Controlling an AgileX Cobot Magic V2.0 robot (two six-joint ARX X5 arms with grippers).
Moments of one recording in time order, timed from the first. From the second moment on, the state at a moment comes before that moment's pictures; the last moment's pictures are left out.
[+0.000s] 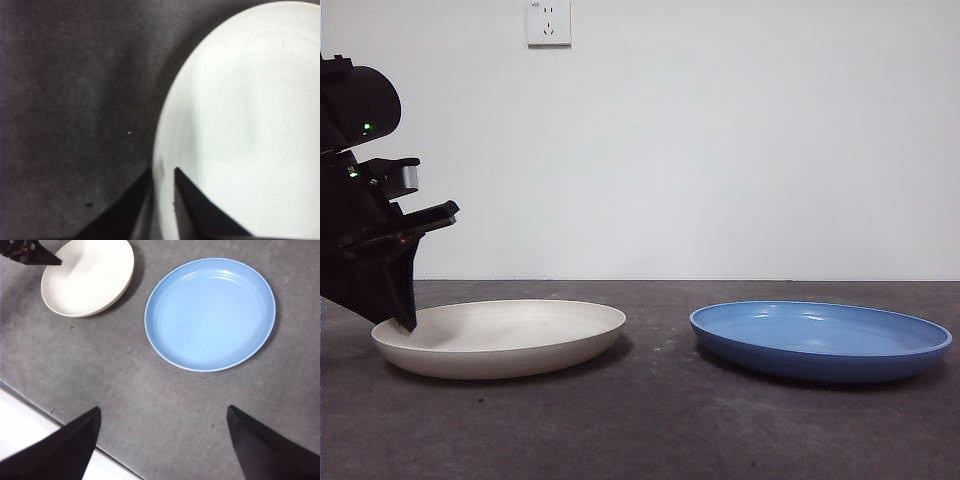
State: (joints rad) left arm -0.16 1.66 0.97 -0.40 0.21 -0.12; right arm 0.15 0.68 1.00 -1.16 -0.42 -0.04
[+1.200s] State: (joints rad) left arm -0.44 1.56 1.30 -0.49 0.28 -0.23; right arm 0.15 0.68 1.01 -1.16 -0.36 -0.01
